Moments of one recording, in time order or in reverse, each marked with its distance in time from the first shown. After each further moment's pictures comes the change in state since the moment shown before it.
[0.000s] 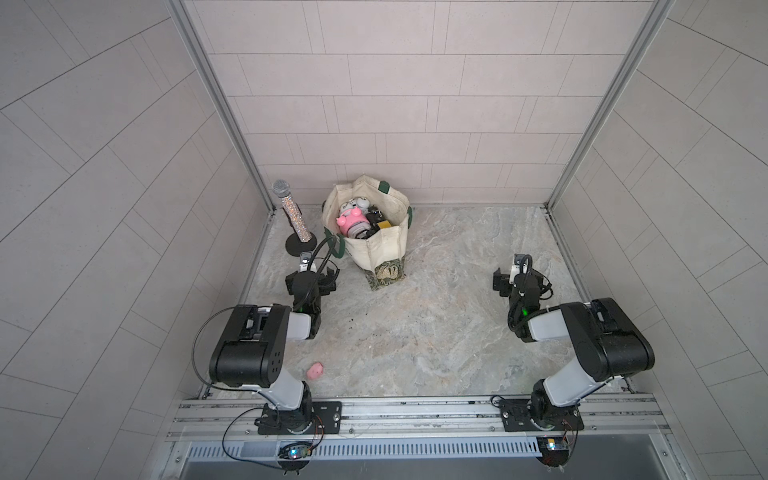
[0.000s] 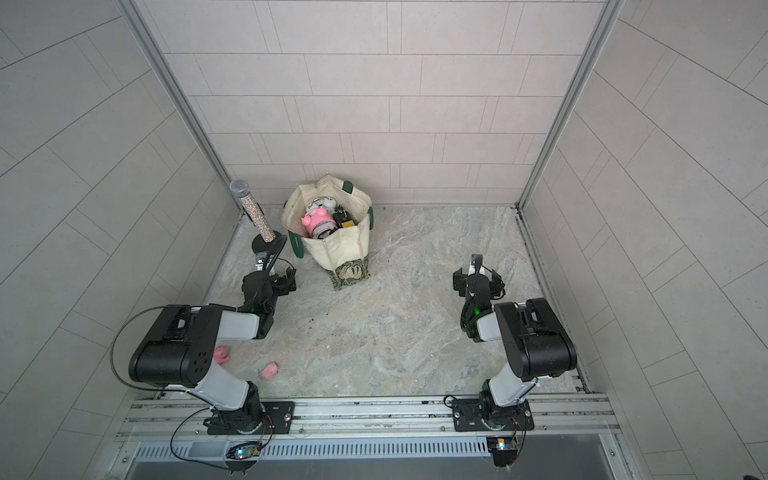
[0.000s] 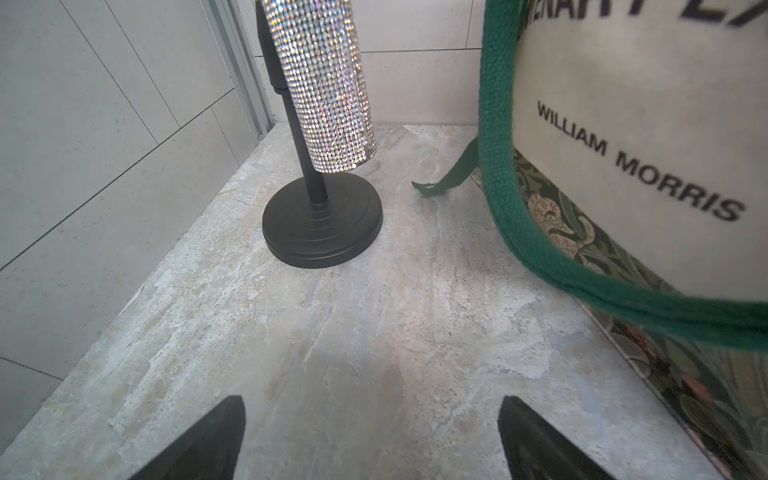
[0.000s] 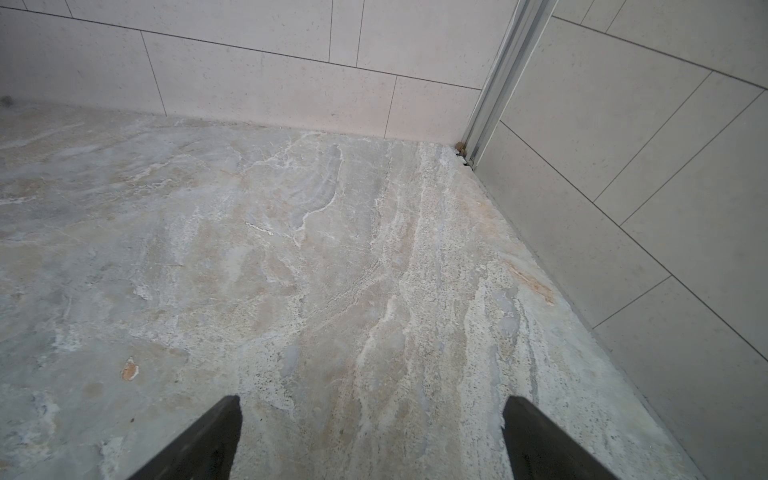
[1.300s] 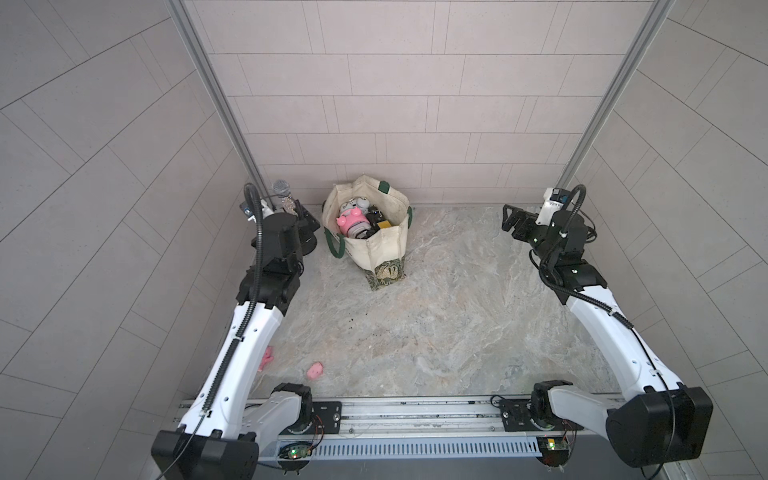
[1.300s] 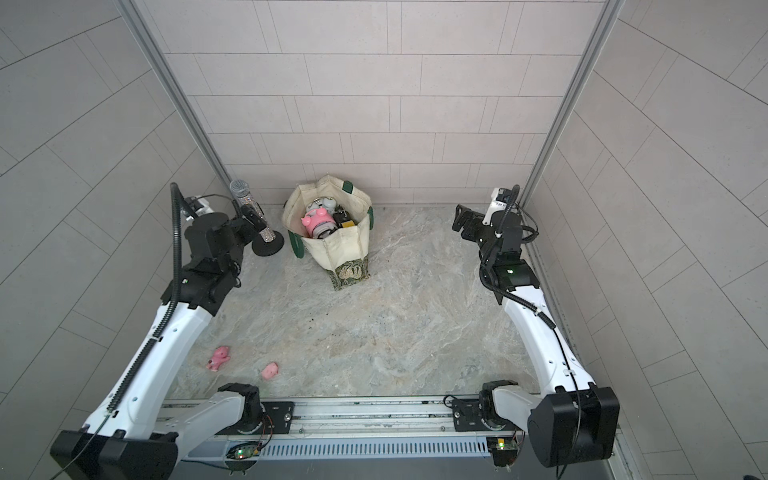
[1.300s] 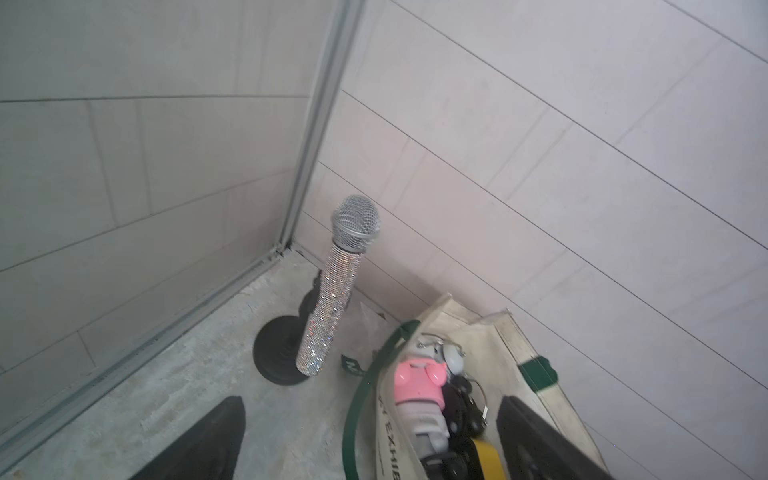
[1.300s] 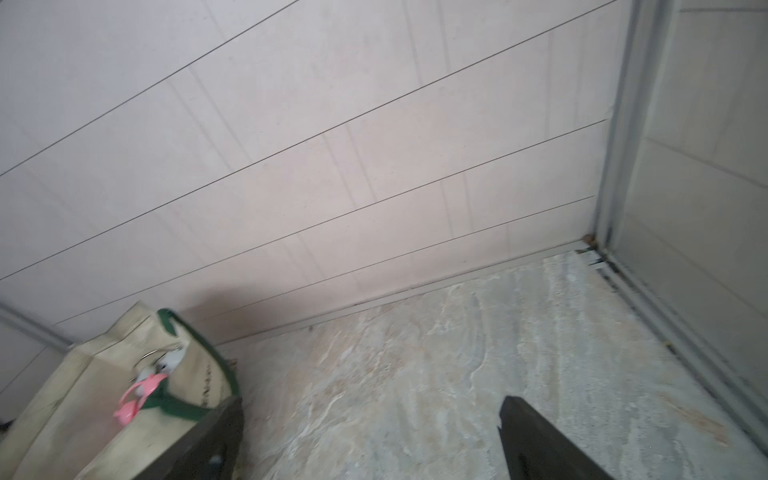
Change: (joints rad) left arm -0.102 -0.467 0.846 -1.243 -0.133 -0.566; right arm -0.024 -0.419 0.745 -1.046 -0.449 0.474
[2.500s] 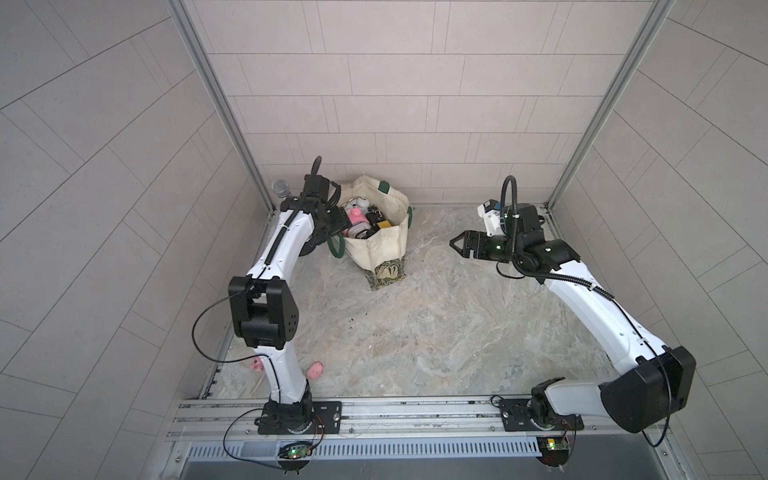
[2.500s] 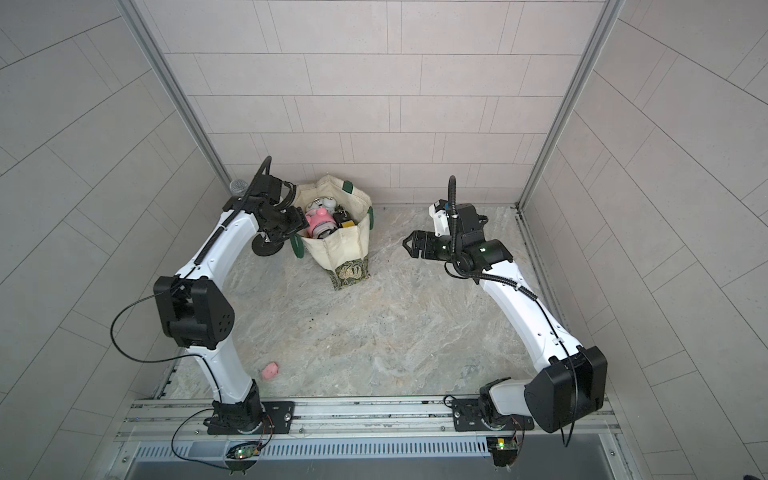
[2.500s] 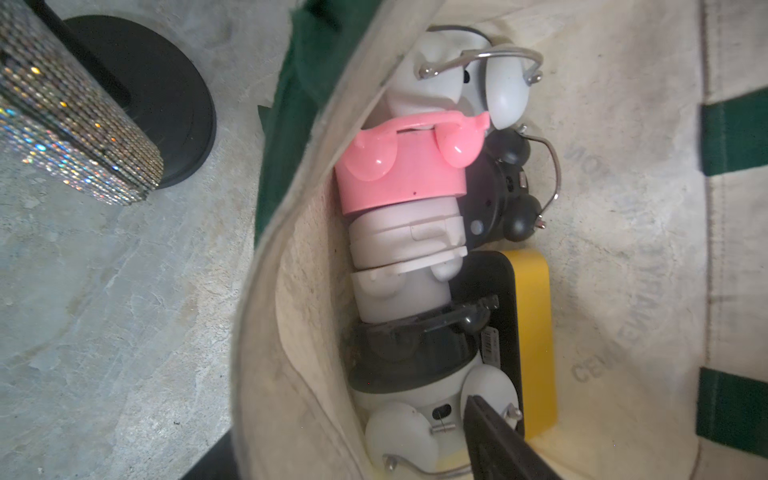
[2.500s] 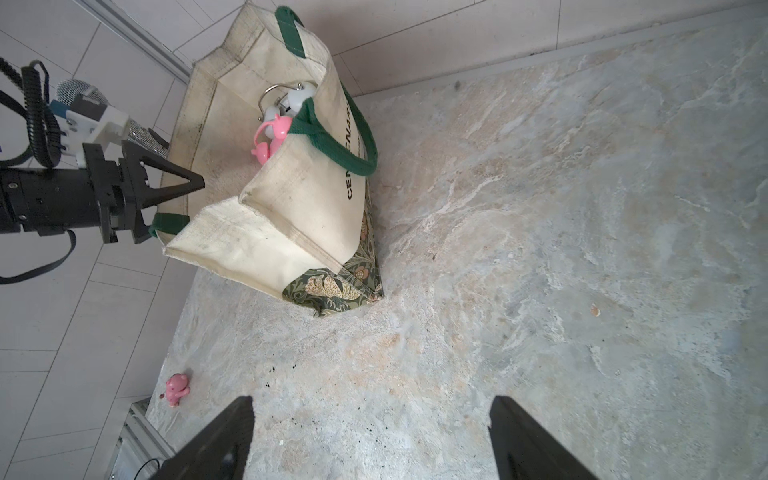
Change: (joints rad) left arm 0.059 0.765 0.574 -0.534 0.496 -0.002; right arm 0.240 0.162 0.200 -0.501 -0.266 -0.022
